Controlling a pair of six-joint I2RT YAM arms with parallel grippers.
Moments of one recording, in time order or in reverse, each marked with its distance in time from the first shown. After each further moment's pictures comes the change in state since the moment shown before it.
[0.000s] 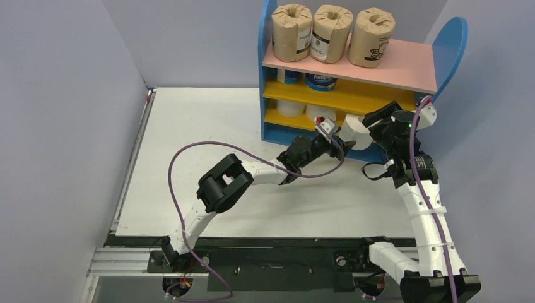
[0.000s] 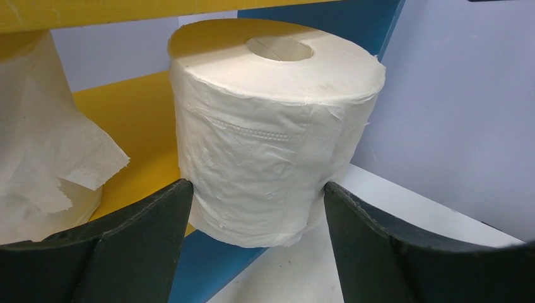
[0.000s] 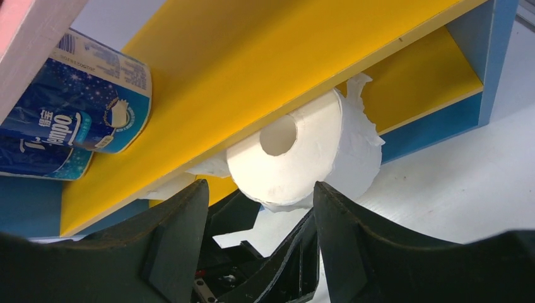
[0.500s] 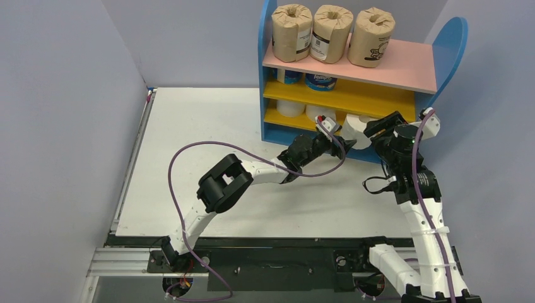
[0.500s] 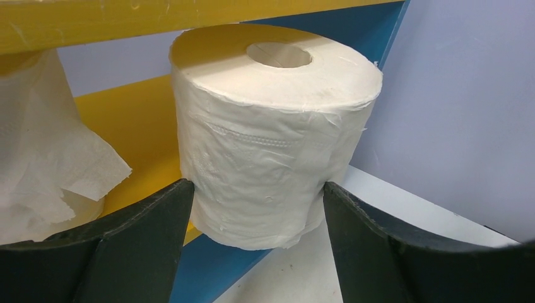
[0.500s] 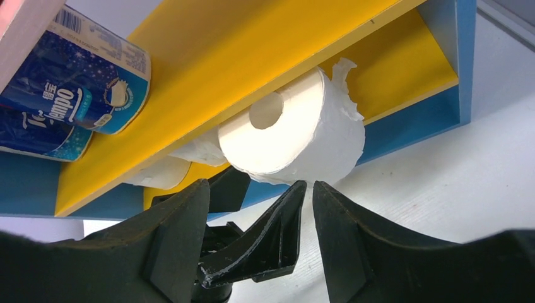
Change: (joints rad) left arm 0.000 0.002 0.029 -0.039 -0.006 0.005; right arm 0.015 -0.130 -0.091 0.002 0.013 -0.028
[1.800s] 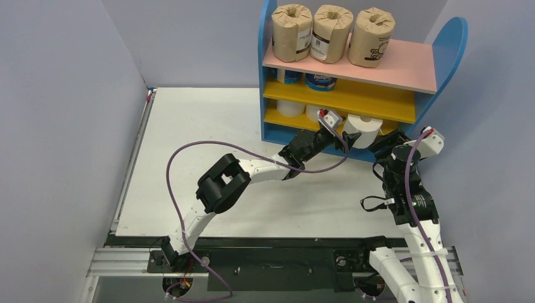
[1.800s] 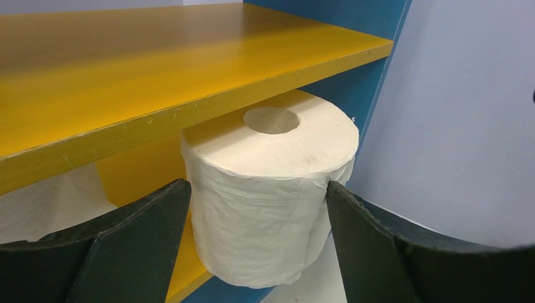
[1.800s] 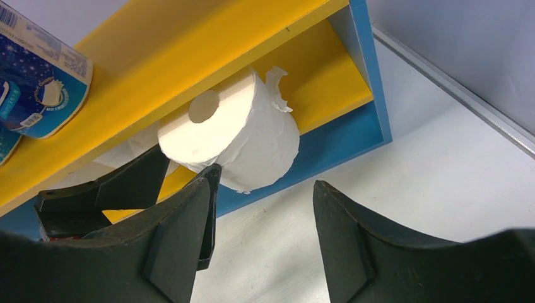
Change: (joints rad) left arm 0.002 -0.013 0.066 -0.005 -0.006 0.042; right arm 0.045 -0.185 -0.180 0.052 0.201 -0.138
